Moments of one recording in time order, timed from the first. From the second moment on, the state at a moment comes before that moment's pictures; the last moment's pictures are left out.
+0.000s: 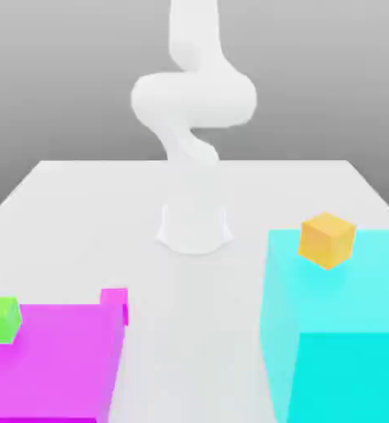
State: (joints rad) arm -0.02 -0.74 -0.02 -2.37 -0.03 2.35 0.76
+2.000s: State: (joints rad) arm -0.51 0.03 -0.15 -2.42 0.02 2.45 0.59
